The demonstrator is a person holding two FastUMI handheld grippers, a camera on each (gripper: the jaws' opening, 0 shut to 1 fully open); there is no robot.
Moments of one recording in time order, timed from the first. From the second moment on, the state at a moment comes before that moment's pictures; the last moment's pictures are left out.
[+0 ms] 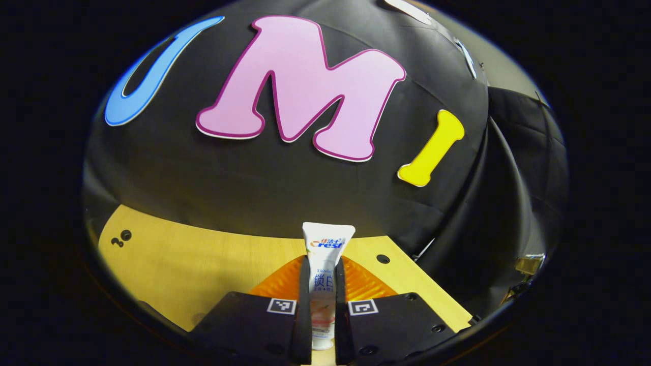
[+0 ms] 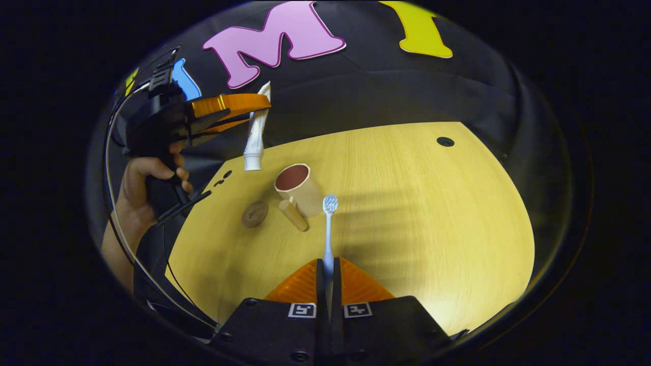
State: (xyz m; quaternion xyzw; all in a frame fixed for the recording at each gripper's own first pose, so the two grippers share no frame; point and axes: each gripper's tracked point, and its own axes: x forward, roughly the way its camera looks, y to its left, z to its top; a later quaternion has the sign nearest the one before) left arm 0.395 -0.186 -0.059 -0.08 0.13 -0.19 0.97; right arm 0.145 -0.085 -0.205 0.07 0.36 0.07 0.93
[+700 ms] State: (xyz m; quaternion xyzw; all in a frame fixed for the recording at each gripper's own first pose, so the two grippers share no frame) left arm 0.416 -0.190 -0.164 -0.07 0.06 -0.23 0.97; right arm 0.173 -0.062 -0.242 0.04 0.36 0.09 0.93
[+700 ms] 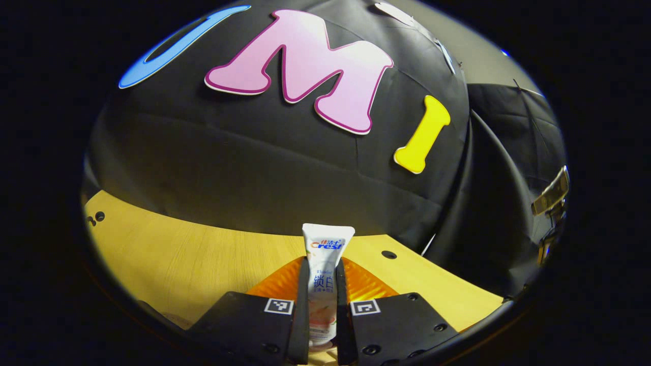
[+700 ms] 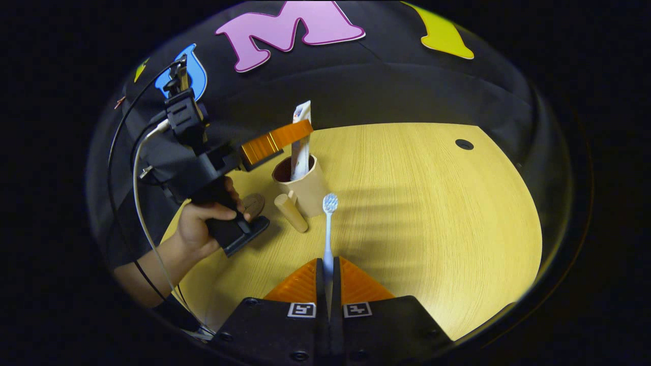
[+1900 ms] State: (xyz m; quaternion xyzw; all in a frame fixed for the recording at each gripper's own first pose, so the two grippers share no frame) left arm 0.265 -0.039 -0.072 -0.21 0.00 -0.10 0.97; right arm 0.305 -0.012 -0.098 0.11 0.09 0.12 0.98
